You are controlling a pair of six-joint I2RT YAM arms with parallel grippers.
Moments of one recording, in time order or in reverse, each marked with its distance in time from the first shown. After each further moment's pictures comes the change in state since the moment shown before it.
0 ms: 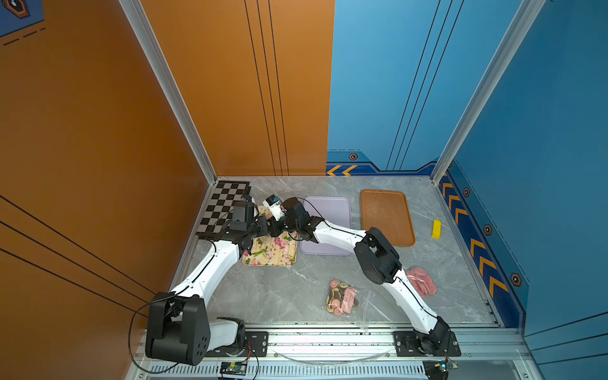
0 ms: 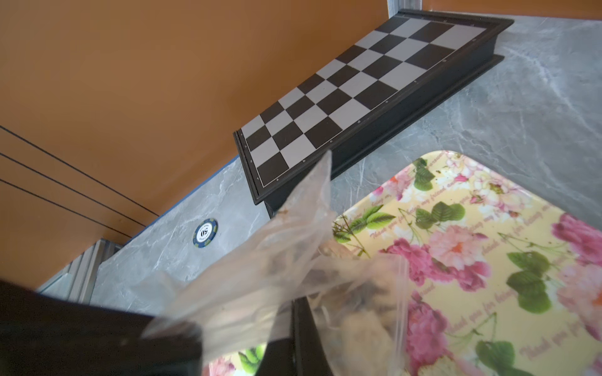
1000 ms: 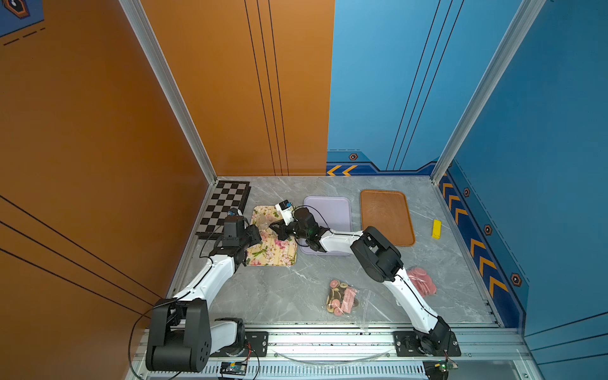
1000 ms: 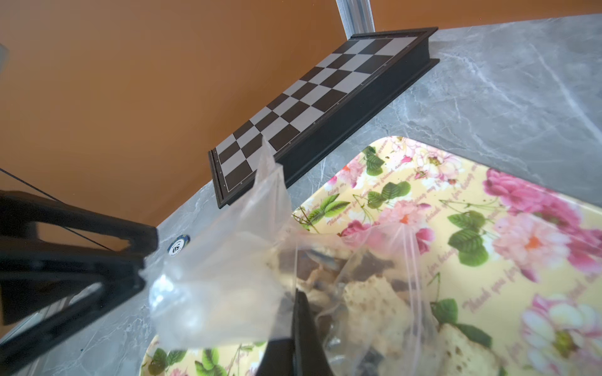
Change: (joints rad) left arm 0.121 -0.027 -0.232 0.237 0.018 -0.098; right arm -0.033 -0.002 -0.216 0.328 0.045 0.089
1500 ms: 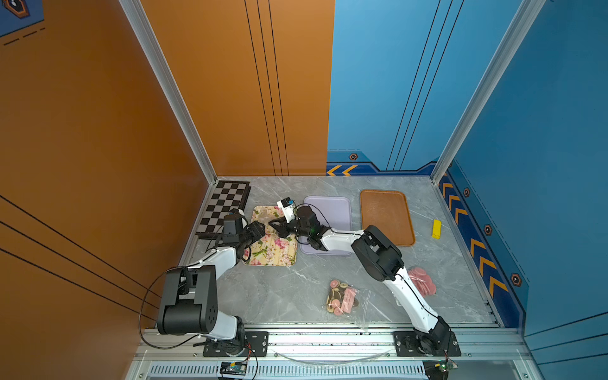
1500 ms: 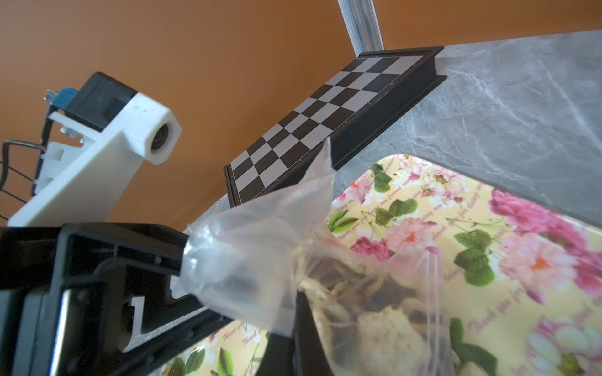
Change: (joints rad) left arm 0.042 0.211 0.022 0.225 0.238 -0.148; right arm -0.011 0.000 -0.001 0.049 -0.047 0.040
